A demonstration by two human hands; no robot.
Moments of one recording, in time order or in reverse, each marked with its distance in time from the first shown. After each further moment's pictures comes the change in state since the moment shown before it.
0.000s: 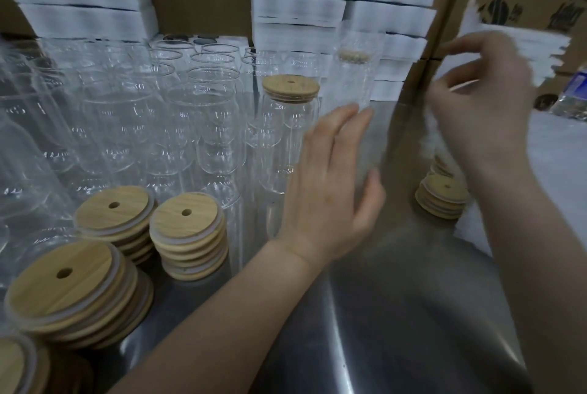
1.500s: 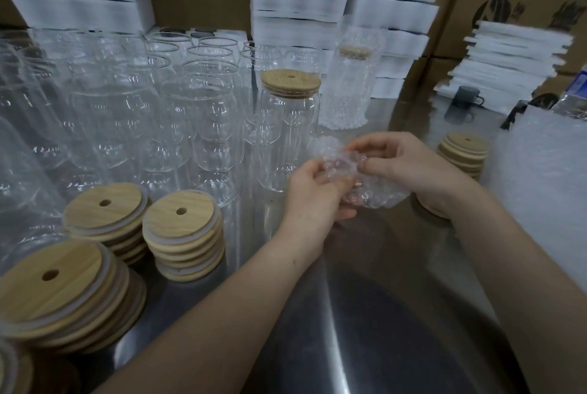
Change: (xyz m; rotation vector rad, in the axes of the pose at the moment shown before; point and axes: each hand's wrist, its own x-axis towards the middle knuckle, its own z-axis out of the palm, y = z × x) left_hand -0.002 -0.012 0.016 -0.842 -0.116 -1.209; right_hand -0.026 0.046 0.036 0.287 -0.930 0.259
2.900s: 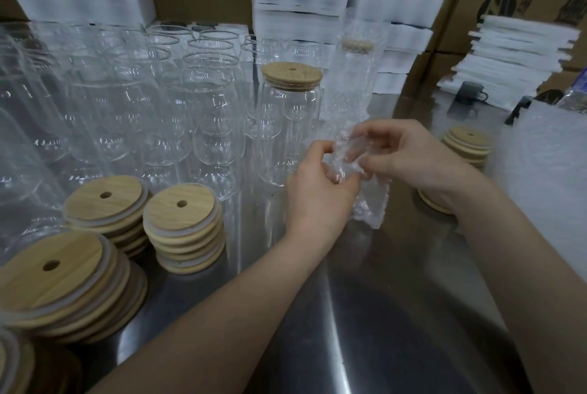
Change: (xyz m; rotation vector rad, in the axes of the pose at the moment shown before) left_hand 0.008 -0.015 0.001 0.424 0.194 0.322; right_hand -0.004 -0.009 0.001 -0.036 -0.004 -0.096
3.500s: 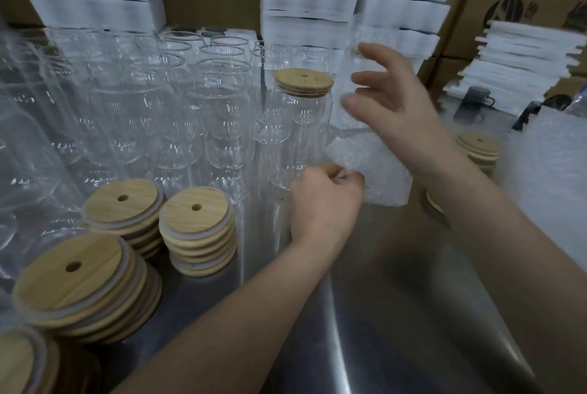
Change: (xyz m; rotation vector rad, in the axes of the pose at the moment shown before) left_hand -0.005 0.011 -0.008 0.111 -0.014 -0.150; right_hand 0.013 -0.044 0.020 0.015 0.280 -0.192
